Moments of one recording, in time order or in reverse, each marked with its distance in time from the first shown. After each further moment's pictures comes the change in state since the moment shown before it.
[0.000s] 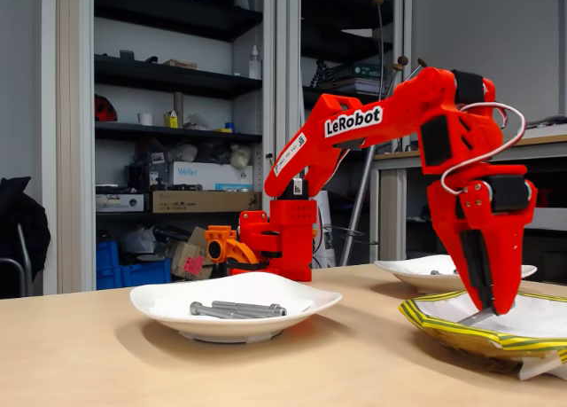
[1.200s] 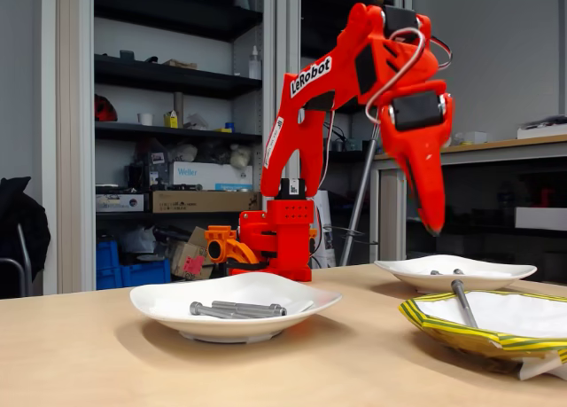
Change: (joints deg) arm 4.7 26.2 22.5 -0.4 40.2
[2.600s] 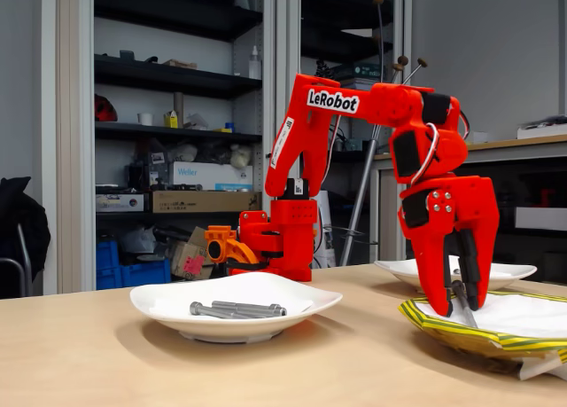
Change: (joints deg) arm -6.9 0.2 26.4 -25.1 54.2
